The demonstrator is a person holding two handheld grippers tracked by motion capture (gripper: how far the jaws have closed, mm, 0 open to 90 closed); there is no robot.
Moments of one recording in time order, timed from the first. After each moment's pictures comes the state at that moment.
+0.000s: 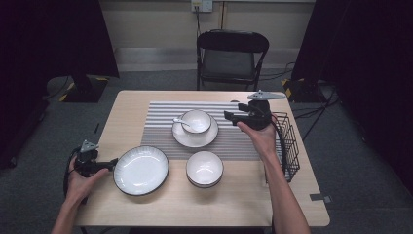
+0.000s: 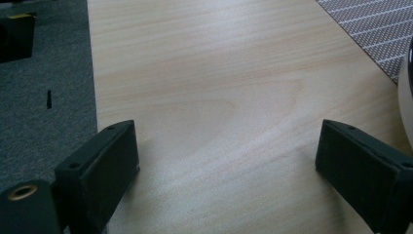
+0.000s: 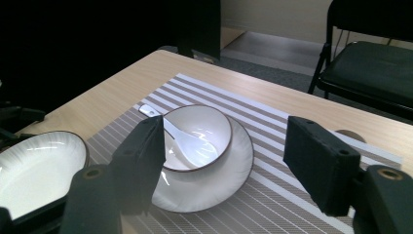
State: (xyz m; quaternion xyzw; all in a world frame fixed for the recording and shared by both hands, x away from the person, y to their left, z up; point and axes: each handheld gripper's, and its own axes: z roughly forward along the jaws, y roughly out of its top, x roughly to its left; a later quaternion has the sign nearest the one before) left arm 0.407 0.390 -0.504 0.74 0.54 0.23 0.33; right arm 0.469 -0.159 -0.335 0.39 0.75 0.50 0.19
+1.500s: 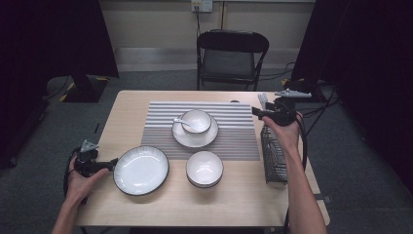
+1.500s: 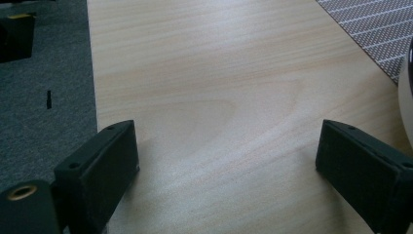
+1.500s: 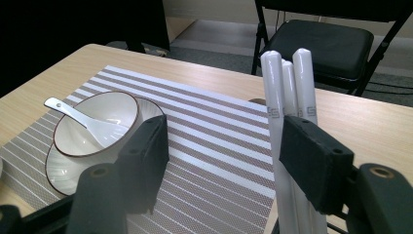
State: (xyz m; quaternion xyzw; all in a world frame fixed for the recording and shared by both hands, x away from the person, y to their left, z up) left arm 0.407 0.389 -0.504 0.74 0.54 0.23 0.33; right arm 0.493 -0.234 -0.348 0.47 0.72 0.46 0.22
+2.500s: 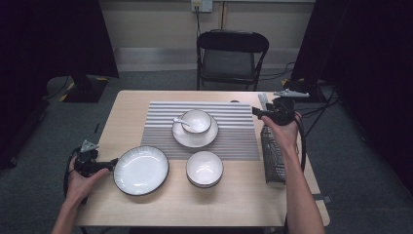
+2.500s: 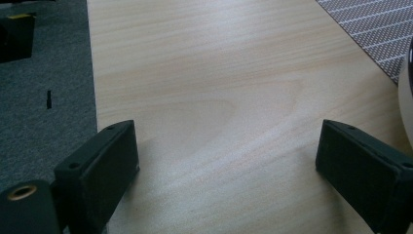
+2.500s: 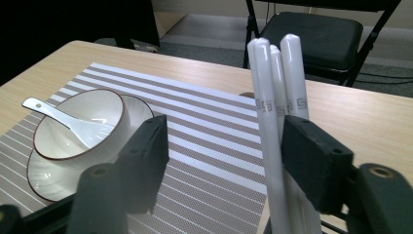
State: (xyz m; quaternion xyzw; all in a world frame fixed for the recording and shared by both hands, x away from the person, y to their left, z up) left arm 0.407 0.390 -0.504 0.74 0.54 0.23 0.33; right arm 0.500 -0.233 -0.355 0.48 0.72 0.45 0.22
